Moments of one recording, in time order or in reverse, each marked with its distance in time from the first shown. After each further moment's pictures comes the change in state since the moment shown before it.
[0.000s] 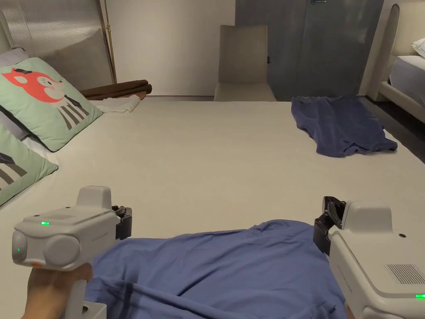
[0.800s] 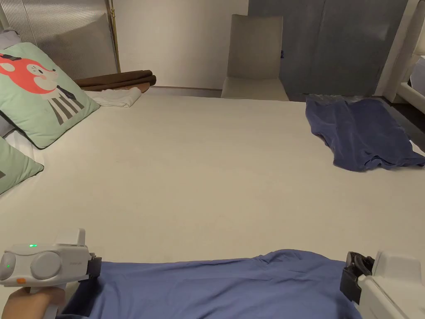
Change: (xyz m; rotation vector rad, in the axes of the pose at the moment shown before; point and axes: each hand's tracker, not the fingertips) left arm -0.072 -0.022 -0.130 -0.298 0.122 0.142; right arm 0.048 -0.050 -0.123 -0.278 -0.020 -0.102
